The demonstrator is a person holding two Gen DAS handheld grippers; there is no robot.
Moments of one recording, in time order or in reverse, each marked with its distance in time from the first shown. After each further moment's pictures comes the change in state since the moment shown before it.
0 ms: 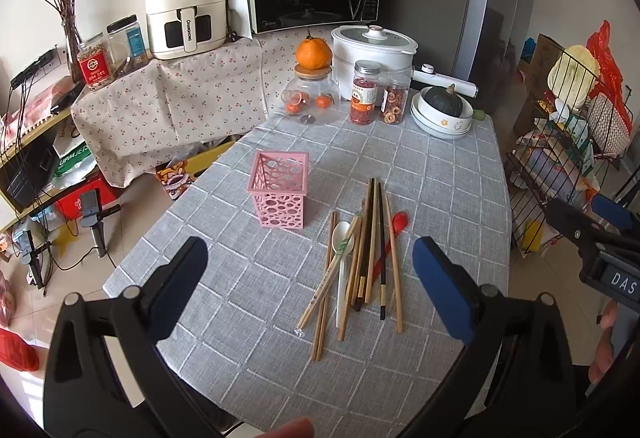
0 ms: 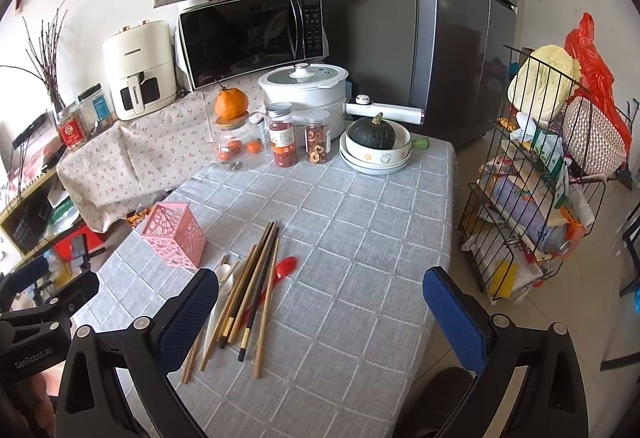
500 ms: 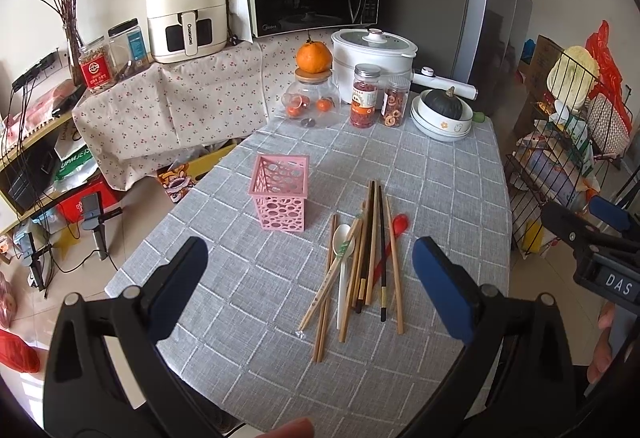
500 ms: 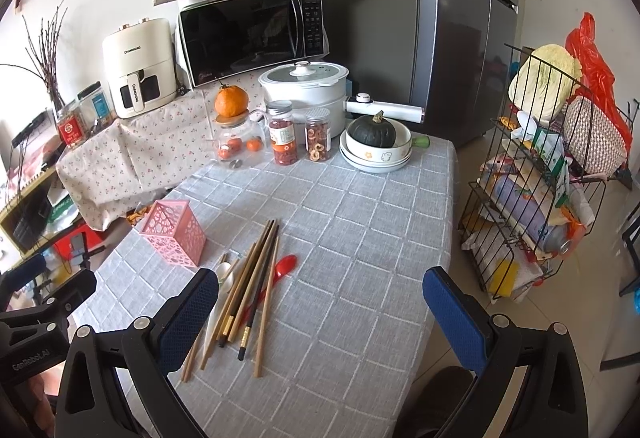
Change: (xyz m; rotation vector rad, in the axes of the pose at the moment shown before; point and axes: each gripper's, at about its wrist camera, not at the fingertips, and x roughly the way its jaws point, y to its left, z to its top) left arm -0.002 -0.002 0.002 0.002 -0.008 0.005; right arm 0.002 0.001 -0.001 0.001 0.008 0.001
